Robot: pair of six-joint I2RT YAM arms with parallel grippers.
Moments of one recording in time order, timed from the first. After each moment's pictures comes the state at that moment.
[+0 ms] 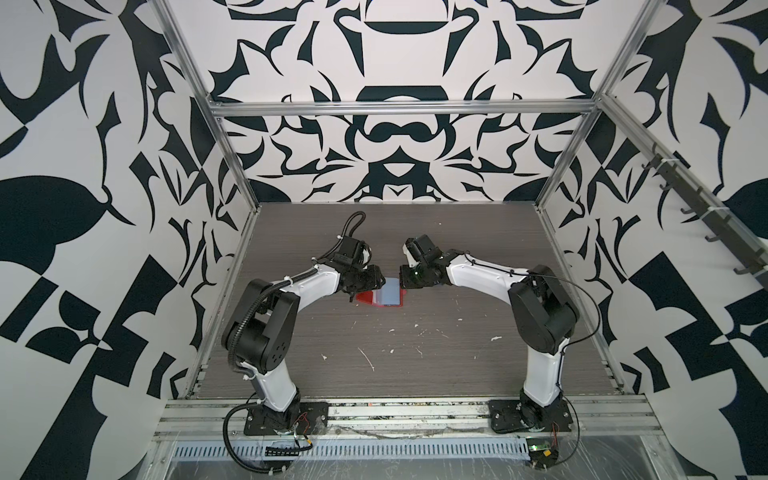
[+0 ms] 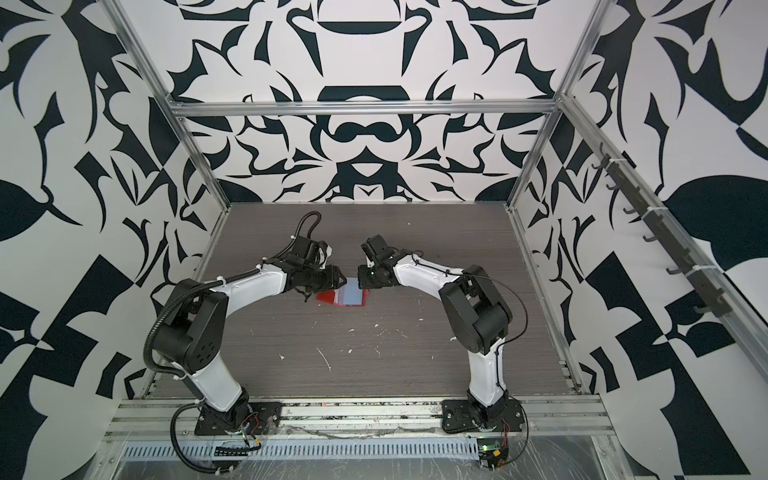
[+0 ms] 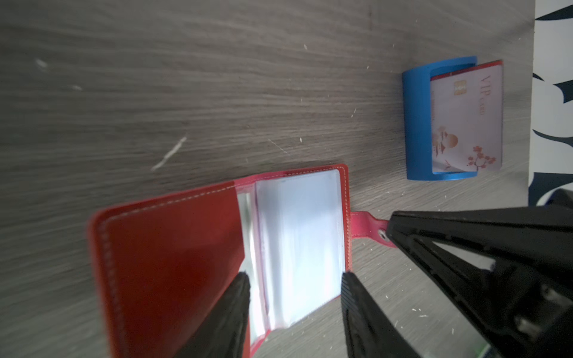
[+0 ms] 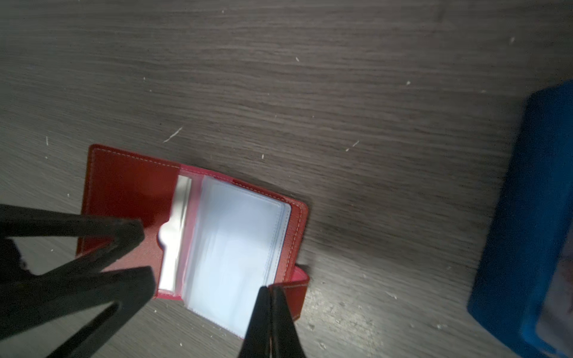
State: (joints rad) left arm -0.47 1.75 1.04 -0.28 0.35 -0.52; right arm 0.65 1.93 1.33 -0.41 -0.14 0.53
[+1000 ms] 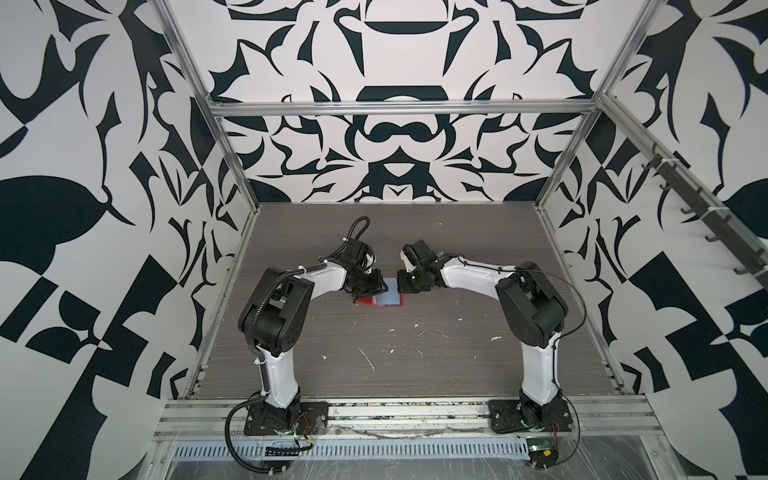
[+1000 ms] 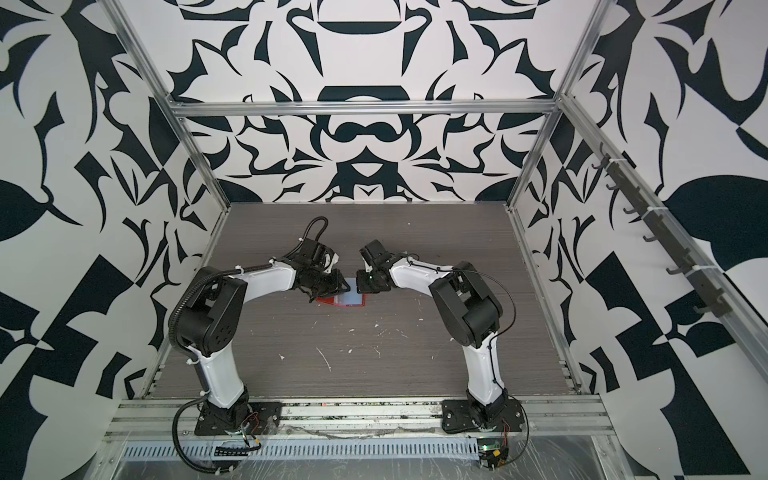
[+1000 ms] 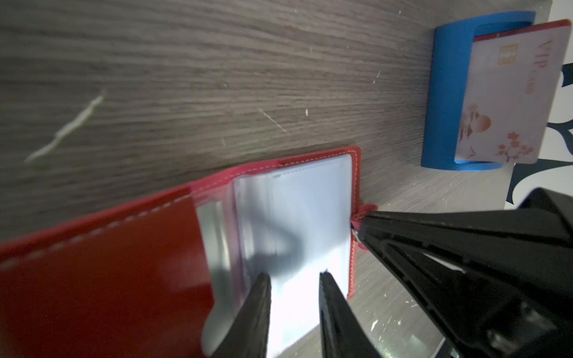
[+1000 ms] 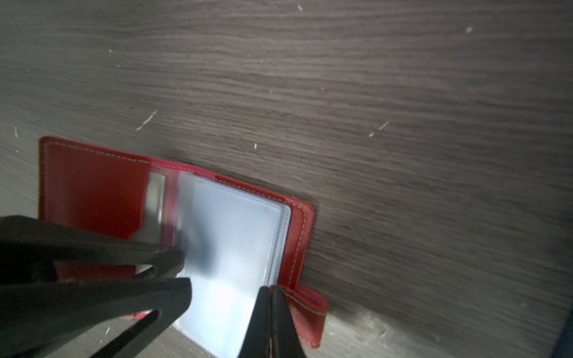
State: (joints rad) left arm -0.47 1.87 1.08 -0.28 0.47 -0.55; right arm 0.65 2.00 1.32 -0.36 -0.18 0.55
